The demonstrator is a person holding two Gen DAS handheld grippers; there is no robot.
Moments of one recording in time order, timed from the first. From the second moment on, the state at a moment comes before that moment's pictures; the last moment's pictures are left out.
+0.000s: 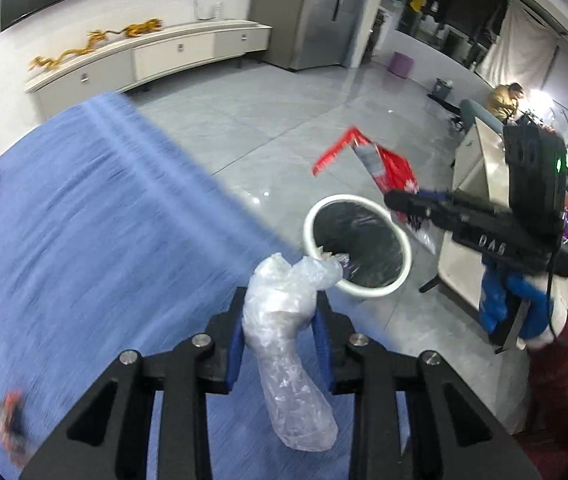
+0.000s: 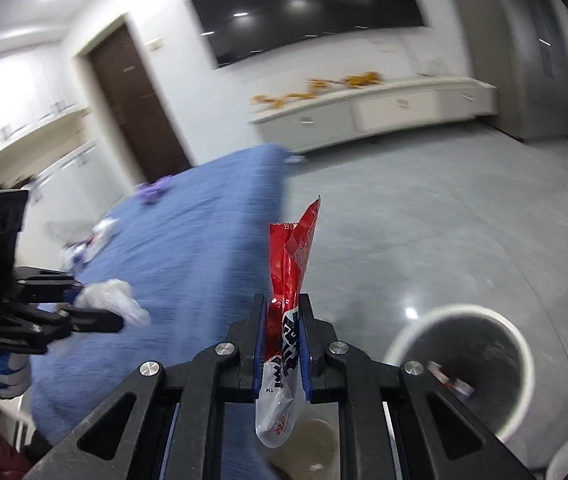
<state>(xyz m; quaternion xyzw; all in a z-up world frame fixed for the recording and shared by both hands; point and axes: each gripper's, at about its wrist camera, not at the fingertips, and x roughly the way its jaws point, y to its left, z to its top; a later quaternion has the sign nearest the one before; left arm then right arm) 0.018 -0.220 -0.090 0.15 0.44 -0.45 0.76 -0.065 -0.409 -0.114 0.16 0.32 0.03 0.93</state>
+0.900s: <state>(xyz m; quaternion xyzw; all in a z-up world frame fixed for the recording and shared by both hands) 0.030 -0.461 -0.129 0.12 0.48 -0.50 0.71 -0.098 -0.551 -0.208 0.25 0.39 -0.21 0.86</state>
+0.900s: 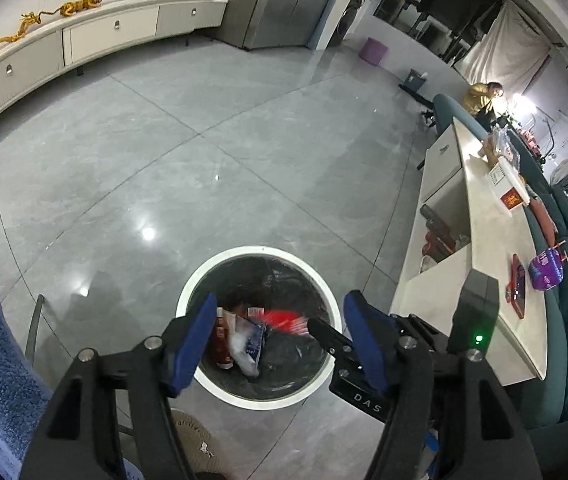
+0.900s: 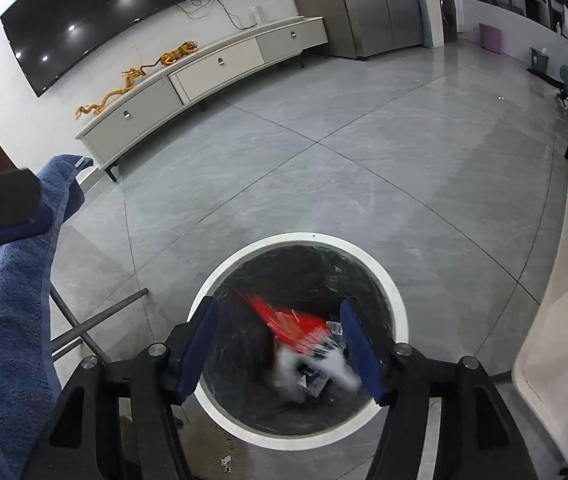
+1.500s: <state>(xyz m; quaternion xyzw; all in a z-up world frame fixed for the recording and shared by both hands) 0.012 -0.331 -0.015 0.09 0.36 -0.49 0.79 -0.143 -0.502 -0.080 0.23 0.26 -0.19 0.92</state>
